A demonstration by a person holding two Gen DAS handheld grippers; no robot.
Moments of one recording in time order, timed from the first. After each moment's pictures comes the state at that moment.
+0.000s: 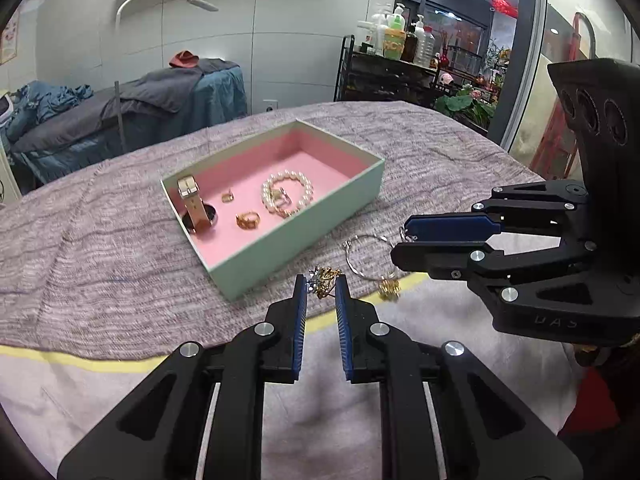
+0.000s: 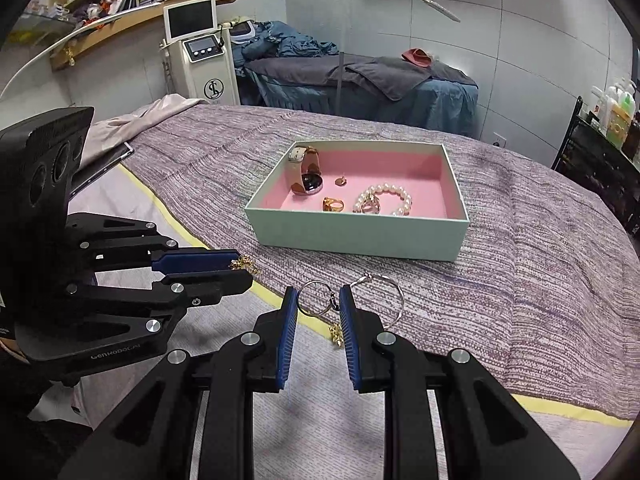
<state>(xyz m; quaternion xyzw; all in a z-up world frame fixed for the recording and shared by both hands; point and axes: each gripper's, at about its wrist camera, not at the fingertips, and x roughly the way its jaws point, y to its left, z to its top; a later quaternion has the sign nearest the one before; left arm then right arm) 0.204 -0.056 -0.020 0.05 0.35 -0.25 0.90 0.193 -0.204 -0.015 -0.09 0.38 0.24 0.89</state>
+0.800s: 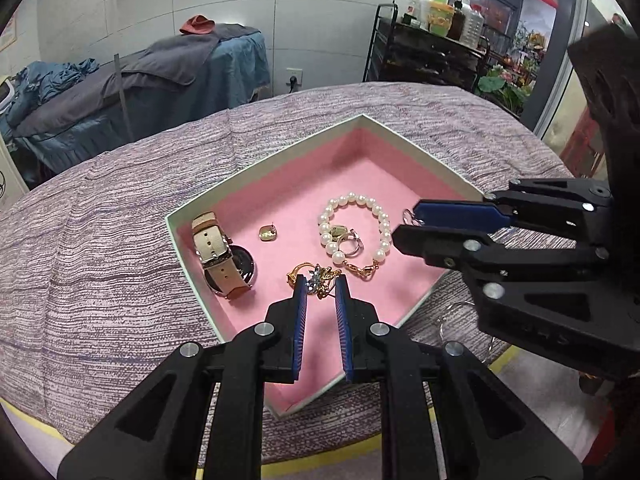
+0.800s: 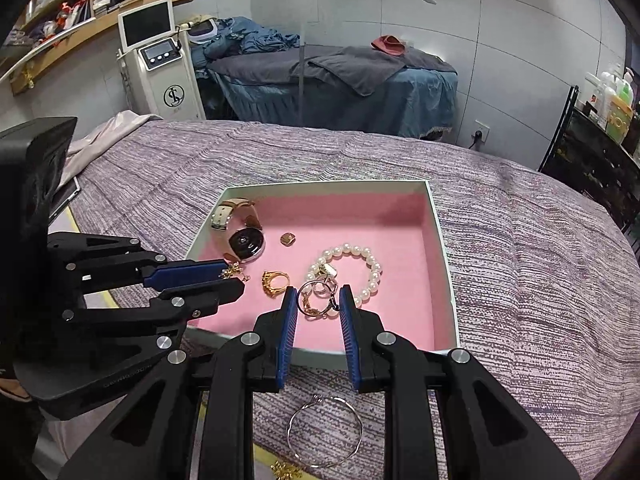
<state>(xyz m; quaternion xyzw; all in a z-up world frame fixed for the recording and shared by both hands) 0.328 -0.064 -0.038 0.06 0.42 -0.21 0.88 0.310 -0.184 -0.021 -0.07 0.41 0.18 0.89</state>
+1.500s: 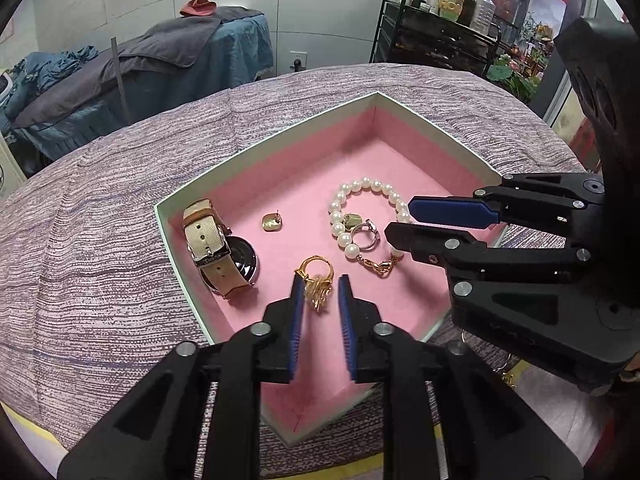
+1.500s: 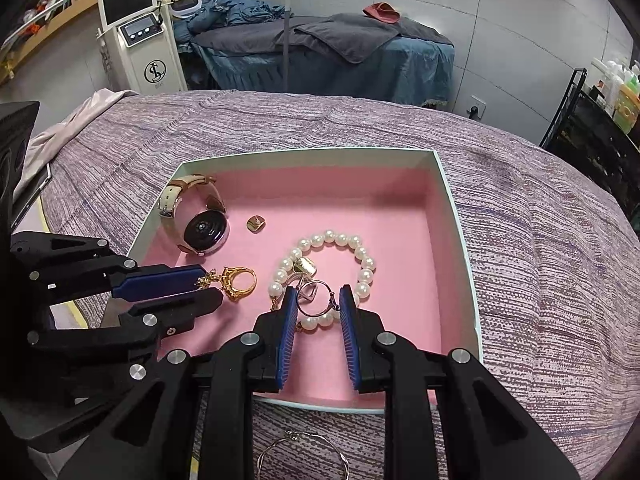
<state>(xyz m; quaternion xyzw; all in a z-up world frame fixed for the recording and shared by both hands) 0.342 -0.065 -0.051 0.06 0.44 -0.20 0.87 0.343 -0.177 -0.053 -0.09 0.44 0.16 0.88</state>
